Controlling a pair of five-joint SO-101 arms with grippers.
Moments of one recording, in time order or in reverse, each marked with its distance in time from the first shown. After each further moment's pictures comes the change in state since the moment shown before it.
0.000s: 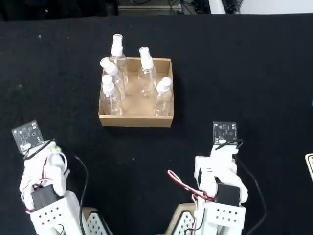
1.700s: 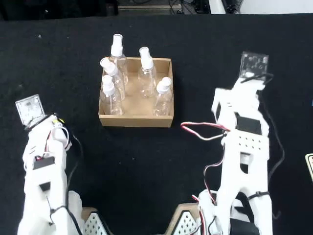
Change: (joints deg) left arm 7.5 53.5 -12.5 -50.2 4.8; right arm 2.8 69.0 -46.3 -37.0 -3.3
